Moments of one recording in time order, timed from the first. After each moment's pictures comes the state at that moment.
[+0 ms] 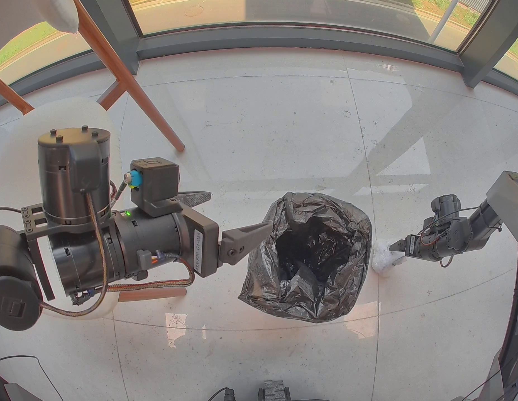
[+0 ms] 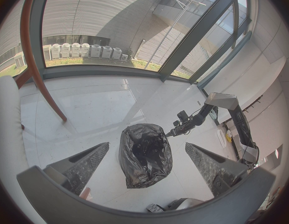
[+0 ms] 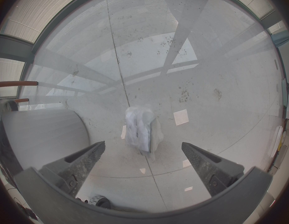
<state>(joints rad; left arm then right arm) -0.70 1.52 -0.84 -0.42 -0.04 -0.04 -0.05 2.33 -1.15 -0.28 0.13 0.20</state>
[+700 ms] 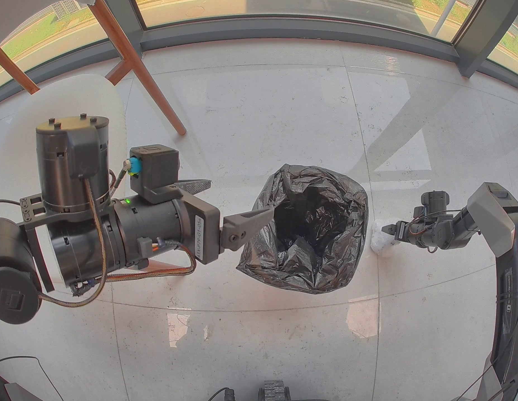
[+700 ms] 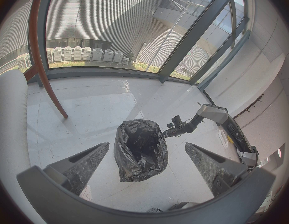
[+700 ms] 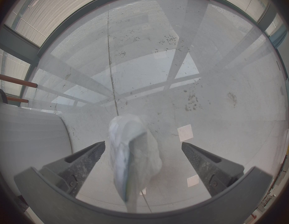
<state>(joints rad) -0.70 1.52 -0.88 -0.43 -0.03 -0.04 -0.06 2.55 -1.44 -0.41 0.14 0.21</state>
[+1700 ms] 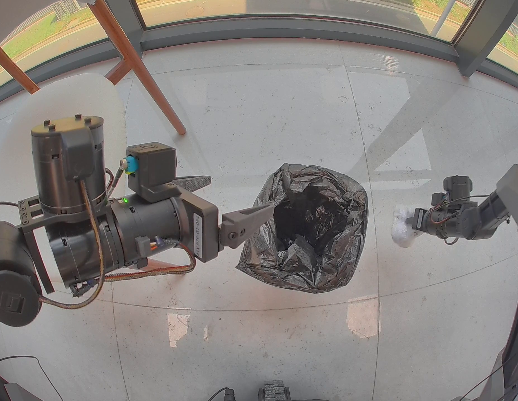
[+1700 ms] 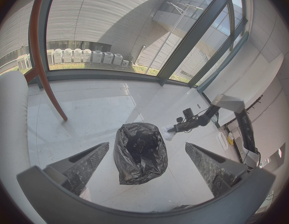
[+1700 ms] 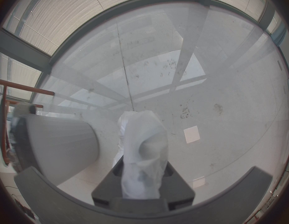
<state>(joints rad) -0.69 1.52 -0.86 -0.47 -0.04 -0.04 -0.09 2.28 -1.21 -0.41 0.23 0.21</state>
